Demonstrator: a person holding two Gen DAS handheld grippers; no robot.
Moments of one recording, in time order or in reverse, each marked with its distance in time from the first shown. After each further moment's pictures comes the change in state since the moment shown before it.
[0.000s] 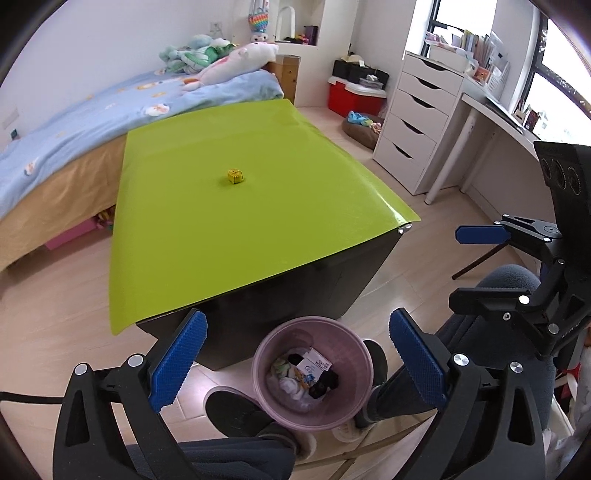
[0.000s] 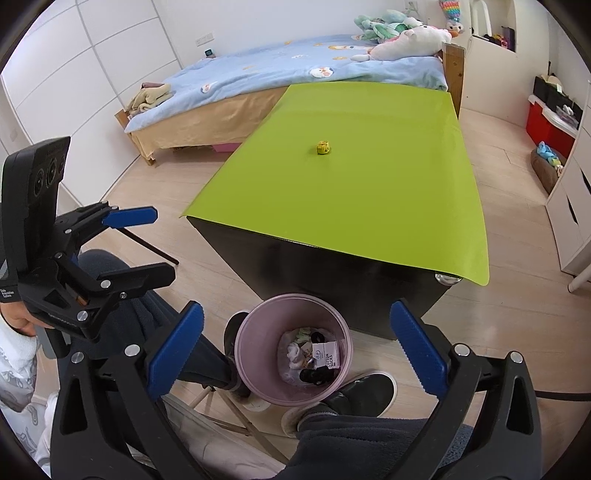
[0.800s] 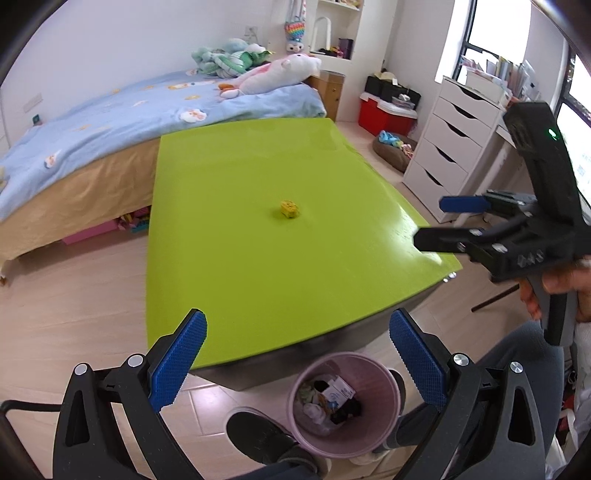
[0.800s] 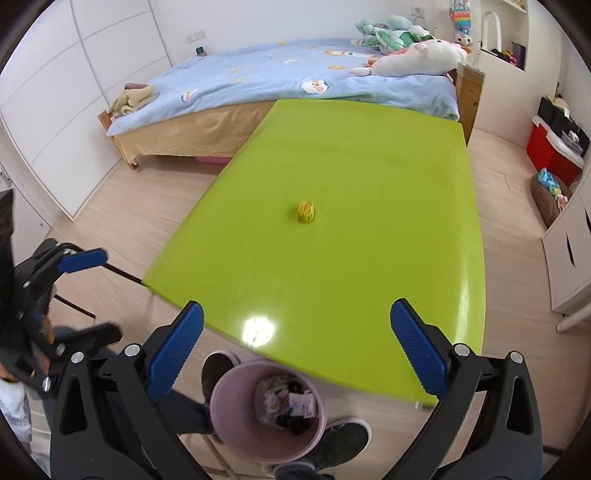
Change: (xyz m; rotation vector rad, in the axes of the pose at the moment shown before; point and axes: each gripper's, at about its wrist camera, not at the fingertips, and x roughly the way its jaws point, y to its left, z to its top) left arm 0.005 0.058 0.045 -0.083 -0.039 0.070; right arm 0.063 -0.012 0.124 -0.046 0.022 -0.063
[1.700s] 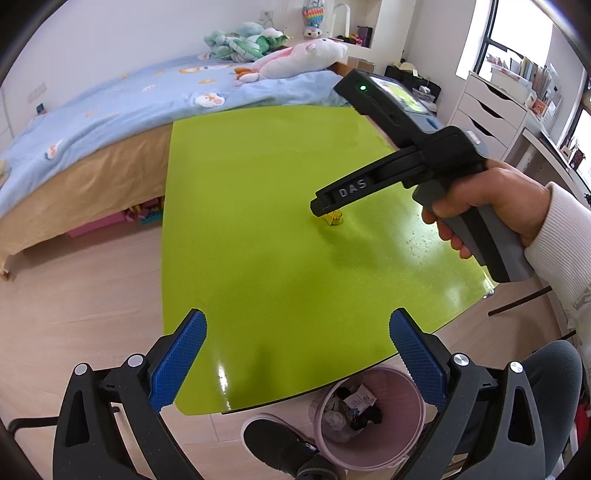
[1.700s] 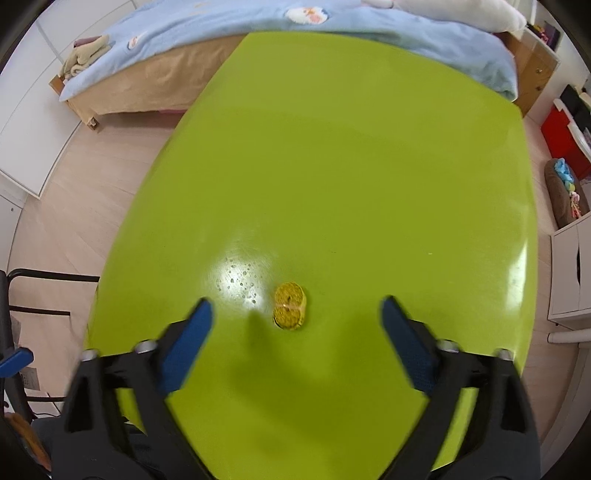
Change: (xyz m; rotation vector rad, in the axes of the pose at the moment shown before) left arm 0.038 0.039 0.024 -0.028 0.059 0.028; right arm 0.169 -0.006 0.110 0.012 0.297 -0.072
